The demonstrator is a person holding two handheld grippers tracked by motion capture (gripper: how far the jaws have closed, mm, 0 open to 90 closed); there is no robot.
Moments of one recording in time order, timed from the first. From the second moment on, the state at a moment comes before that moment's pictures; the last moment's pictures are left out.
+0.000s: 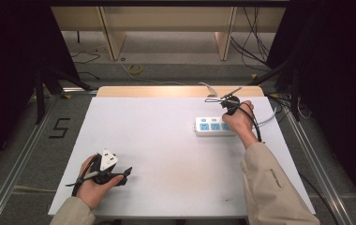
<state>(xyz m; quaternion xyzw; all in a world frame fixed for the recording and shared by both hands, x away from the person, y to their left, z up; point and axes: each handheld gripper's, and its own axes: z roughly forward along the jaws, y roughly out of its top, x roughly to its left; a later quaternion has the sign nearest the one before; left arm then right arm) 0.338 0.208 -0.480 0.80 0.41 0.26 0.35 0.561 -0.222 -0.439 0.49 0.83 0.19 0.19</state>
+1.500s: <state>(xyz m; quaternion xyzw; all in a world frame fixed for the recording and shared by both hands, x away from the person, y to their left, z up) 0.337 0.208 -0.480 0.80 0.41 0.26 0.35 0.556 -0.226 -0.435 0.51 0.81 0.23 0.19</state>
